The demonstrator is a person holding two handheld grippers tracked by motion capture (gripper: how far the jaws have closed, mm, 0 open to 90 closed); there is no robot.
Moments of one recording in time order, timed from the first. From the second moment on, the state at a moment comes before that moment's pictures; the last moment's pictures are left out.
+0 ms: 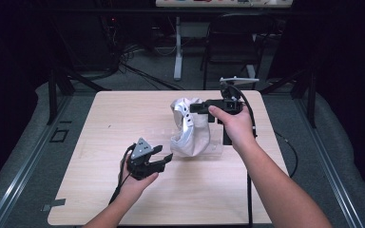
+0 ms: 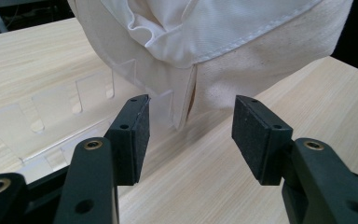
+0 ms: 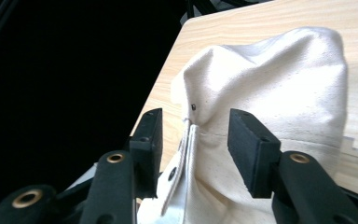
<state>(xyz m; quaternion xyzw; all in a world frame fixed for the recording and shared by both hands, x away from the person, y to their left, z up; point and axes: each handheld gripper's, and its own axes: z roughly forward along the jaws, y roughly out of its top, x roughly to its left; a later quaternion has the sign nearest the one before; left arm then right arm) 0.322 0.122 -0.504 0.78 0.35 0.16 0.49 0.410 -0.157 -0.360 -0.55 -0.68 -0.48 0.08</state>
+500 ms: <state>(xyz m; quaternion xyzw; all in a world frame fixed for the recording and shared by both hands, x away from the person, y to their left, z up) 0.315 0.158 -0.516 0.78 0.38 0.17 0.46 0.393 -0.173 -0.361 -0.54 -0.70 -0.47 0.03</state>
